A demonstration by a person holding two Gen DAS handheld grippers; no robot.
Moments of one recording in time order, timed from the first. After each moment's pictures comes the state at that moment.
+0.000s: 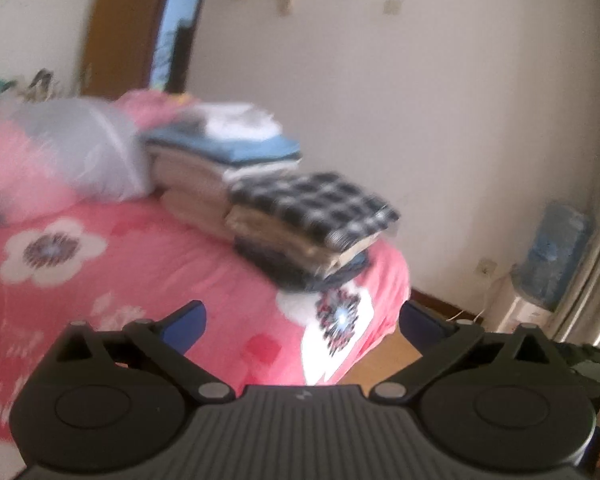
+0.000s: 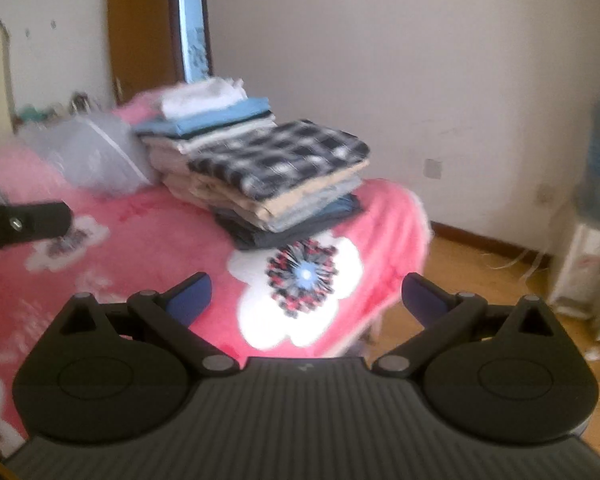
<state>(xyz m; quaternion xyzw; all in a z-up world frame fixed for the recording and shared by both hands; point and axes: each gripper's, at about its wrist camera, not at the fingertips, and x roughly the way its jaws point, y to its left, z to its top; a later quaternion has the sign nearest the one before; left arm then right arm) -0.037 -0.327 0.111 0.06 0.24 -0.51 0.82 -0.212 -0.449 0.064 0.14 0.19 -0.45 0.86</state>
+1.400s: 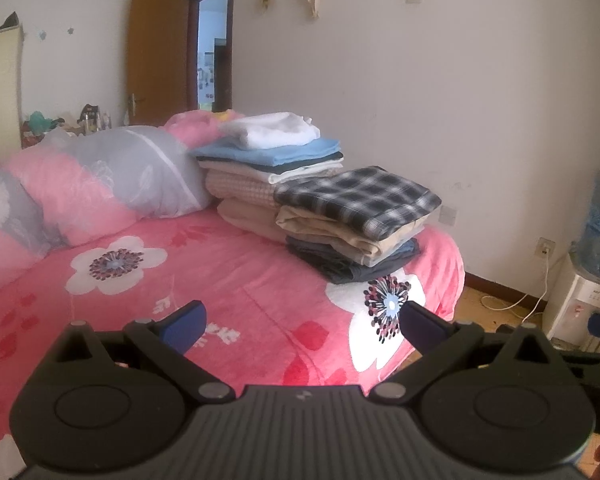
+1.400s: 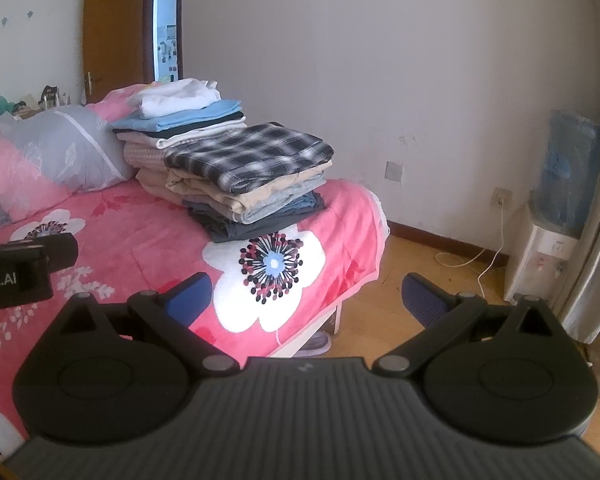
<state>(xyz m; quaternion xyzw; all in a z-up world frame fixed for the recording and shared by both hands) -0.086 -0.323 0.117 0.11 0.20 -0.44 0.87 -0.228 -0.407 0.078 0.12 0.19 -0.49 0.84</state>
